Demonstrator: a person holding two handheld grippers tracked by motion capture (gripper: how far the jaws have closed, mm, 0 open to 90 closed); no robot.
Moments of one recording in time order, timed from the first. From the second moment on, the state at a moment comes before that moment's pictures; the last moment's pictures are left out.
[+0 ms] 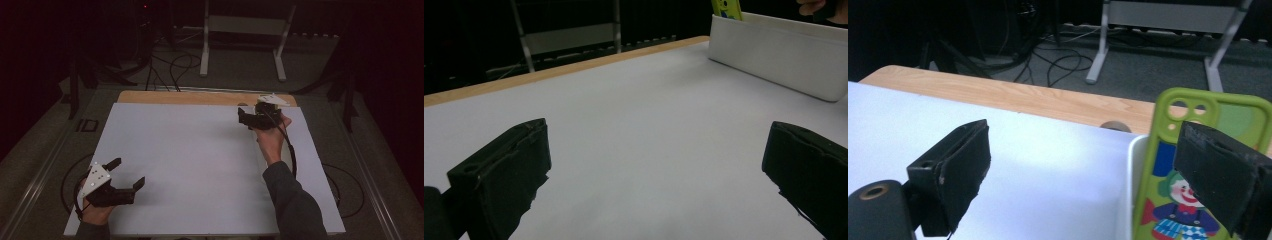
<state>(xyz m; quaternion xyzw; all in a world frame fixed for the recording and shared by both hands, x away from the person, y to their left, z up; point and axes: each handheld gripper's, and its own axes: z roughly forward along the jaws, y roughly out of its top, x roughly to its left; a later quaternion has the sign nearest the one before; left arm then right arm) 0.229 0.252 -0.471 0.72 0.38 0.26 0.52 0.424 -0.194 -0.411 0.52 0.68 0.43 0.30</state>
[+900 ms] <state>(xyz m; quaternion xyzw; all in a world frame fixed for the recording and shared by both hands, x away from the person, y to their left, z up) 0.229 0.252 -0.471 0.72 0.38 0.26 0.52 0.367 -0.170 -0.416 0.46 0.73 0.41 0.28</state>
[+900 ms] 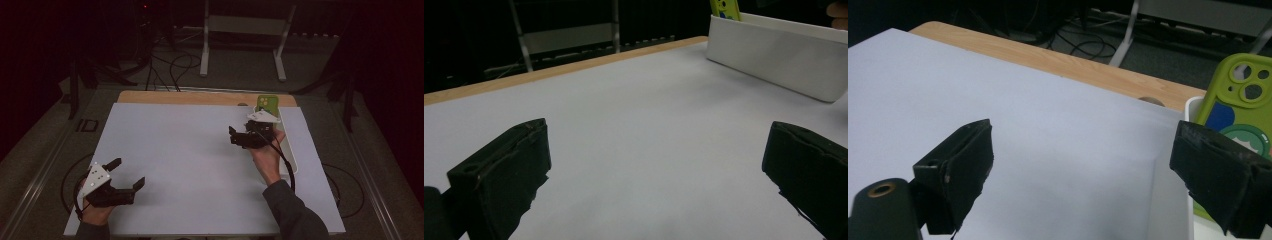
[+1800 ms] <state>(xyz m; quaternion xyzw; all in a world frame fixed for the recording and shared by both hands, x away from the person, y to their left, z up) 0.229 0.252 -0.471 0.72 0.38 0.26 0.52 0.297 -0.174 -0.437 0.40 0.75 0.46 0.27</state>
